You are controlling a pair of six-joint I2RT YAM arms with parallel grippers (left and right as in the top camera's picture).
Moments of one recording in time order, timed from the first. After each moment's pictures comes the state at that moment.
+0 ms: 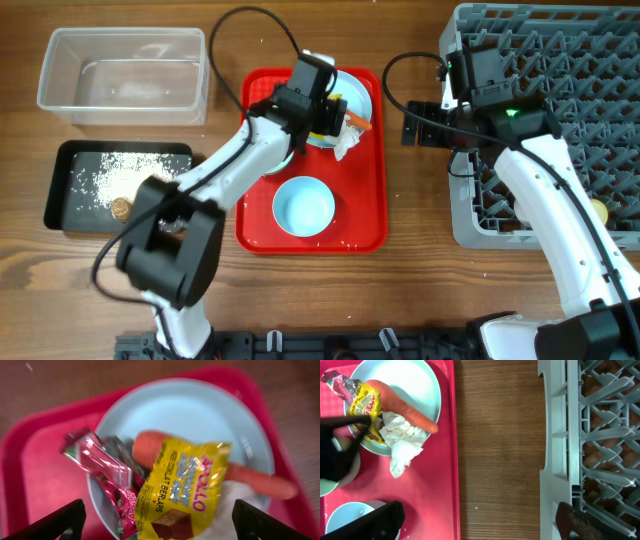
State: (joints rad) left arm -0.51 1.94 1.36 -0.35 -0.14 -0.15; right arm 0.24 1.51 1.36 -0.96 0.01 0.30
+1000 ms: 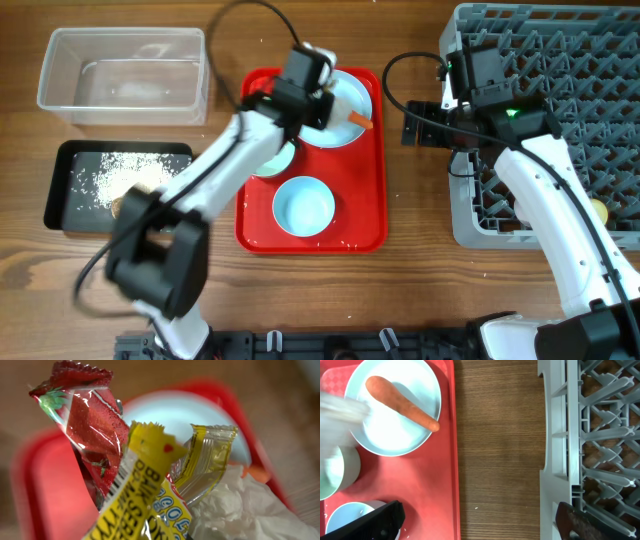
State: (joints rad) left arm -0.48 1.89 1.41 -0.43 -0.07 -0.08; right arm 0.24 1.51 1.36 -0.96 0.01 0.30
